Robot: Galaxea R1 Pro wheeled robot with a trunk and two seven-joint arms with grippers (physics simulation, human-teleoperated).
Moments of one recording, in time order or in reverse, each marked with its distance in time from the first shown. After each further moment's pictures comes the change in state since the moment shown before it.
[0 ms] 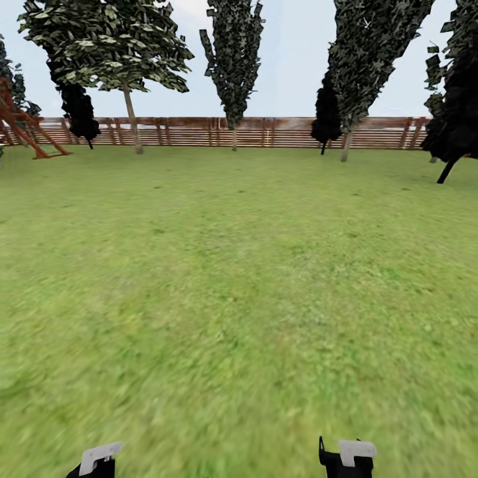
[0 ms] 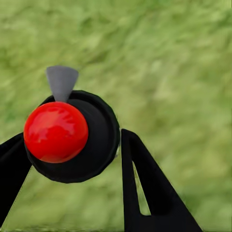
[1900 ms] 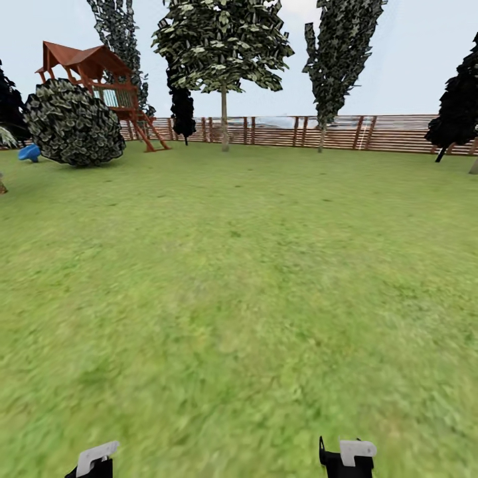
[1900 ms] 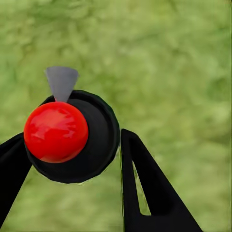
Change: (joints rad) left arm 0.000 0.003 -0.003 0.001 0.063 0.001 -0.003; right arm 0.000 -0.003 0.002 -0.002 0.001 0.000 0.005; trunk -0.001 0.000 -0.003
